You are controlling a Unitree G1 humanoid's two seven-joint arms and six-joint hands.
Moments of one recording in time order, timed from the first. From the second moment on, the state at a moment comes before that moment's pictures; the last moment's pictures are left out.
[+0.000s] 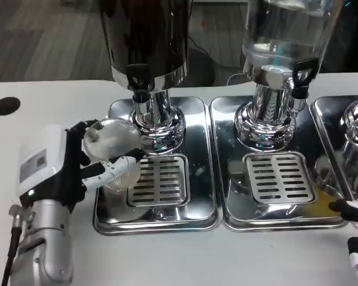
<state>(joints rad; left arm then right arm) -0.09 0.32 -0.18 0.06 0.64 0.23 0.23 0.51 -0.42 -0.18 0.14 -0.21 -0.83 0.04</state>
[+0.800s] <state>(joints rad) -0.08 0.30 -0.22 0.01 0.64 0.21 0.23 0.49 -0.42 -0.16 0.15 -0.21 -0.82 0.04</state>
